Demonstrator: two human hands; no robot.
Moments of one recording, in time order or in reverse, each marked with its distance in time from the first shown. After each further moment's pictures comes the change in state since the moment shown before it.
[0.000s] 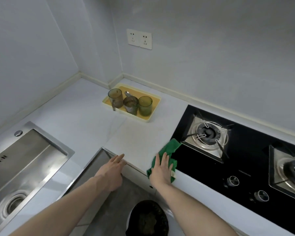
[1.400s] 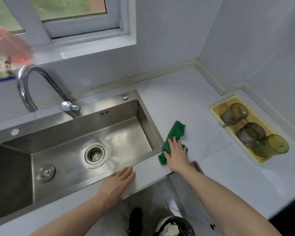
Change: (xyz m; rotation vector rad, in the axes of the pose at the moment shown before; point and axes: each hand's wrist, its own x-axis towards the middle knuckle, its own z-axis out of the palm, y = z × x) left_hand -0.132 -0.305 0.130 -0.125 0.062 -0.243; right_hand 0.086 -0.343 0.112 -0.283 -0.294 -0.617
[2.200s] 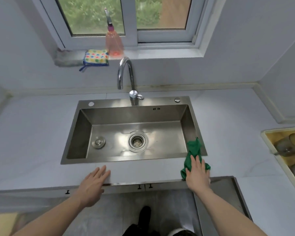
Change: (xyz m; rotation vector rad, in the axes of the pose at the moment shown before) left_hand -0.214 -0.068 0.108 -0.248 0.101 -0.625; right_hand -0.067 -0.057 0.056 -0.127 -0.015 -0.073
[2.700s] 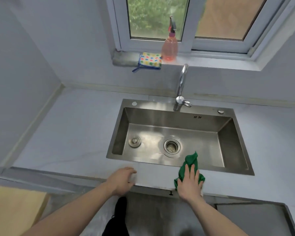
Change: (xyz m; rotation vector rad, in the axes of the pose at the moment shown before) left_hand -0.024 -0.076 -0.028 -0.401 0.002 -0.072; right_hand -0.050 -0.196 0.073 0.016 -0.174 -0.088
